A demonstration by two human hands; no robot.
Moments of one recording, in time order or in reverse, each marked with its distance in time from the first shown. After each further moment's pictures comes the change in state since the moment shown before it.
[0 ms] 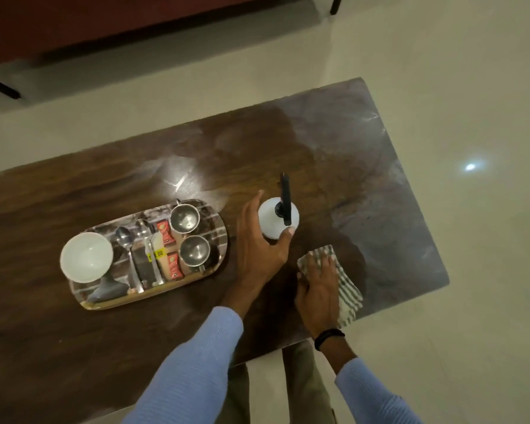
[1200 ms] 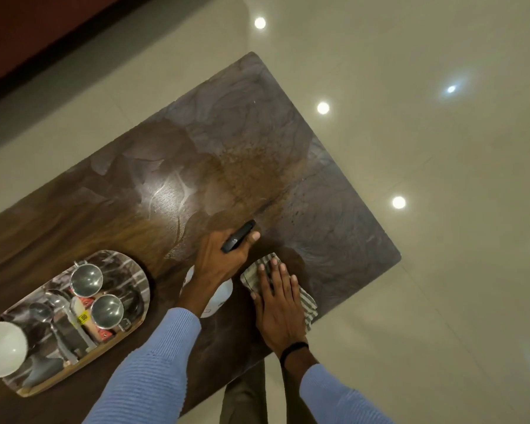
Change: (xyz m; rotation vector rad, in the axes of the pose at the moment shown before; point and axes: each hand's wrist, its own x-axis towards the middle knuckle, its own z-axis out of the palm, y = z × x) left_hand 0.049 0.015 0.114 0.313 -0.449 -0.138; right_hand 0.007 0.067 0.011 -0.082 -0.146 0.004
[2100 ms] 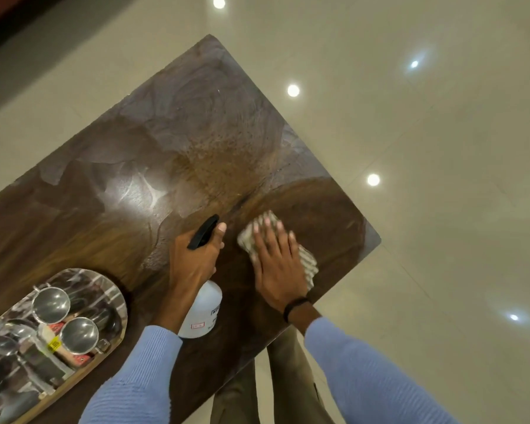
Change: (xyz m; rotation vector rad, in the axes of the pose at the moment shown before) left_hand 0.004 0.013 0.002 -0.229 0.067 -0.361; right_hand 0.064 0.027 -0.047 -0.018 0.064 0.016
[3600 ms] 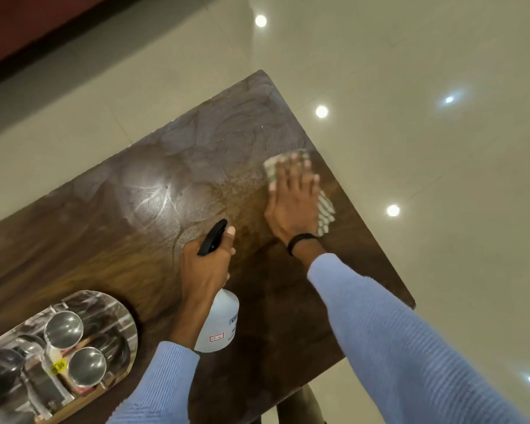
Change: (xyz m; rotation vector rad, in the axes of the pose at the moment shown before) left_hand 0.053 0.035 -0.011 -0.194 0.131 -0.115; right_hand 0.219 -0.027 -0.052 -0.011 0.126 0.063
